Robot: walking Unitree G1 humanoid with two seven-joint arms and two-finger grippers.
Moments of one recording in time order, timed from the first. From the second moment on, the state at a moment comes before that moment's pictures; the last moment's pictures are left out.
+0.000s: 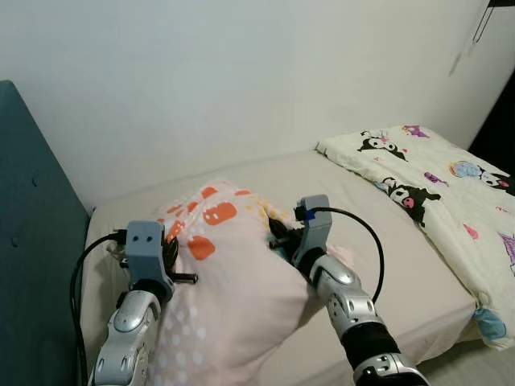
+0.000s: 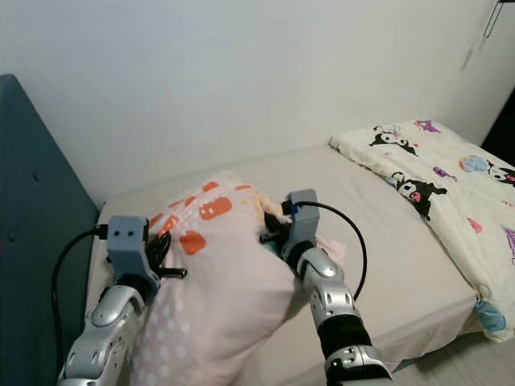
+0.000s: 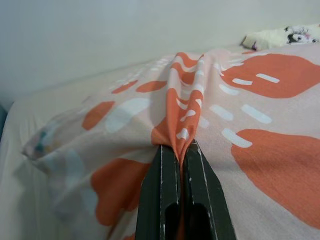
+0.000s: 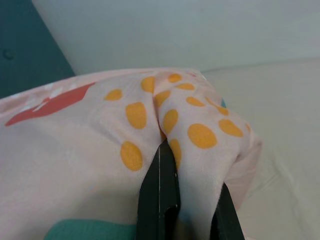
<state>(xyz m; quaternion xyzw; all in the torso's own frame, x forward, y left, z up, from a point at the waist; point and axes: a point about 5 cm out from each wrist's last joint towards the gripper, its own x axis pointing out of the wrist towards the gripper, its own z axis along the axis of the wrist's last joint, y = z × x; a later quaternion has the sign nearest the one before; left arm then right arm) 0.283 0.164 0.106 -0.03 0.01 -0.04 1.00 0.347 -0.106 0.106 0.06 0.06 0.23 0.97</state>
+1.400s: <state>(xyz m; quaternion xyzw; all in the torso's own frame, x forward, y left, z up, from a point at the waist) 0.272 0.153 0.073 -0.03 0.05 -0.04 1.00 0.334 -0.122 0.061 -0.01 0.13 0.16 0.98</state>
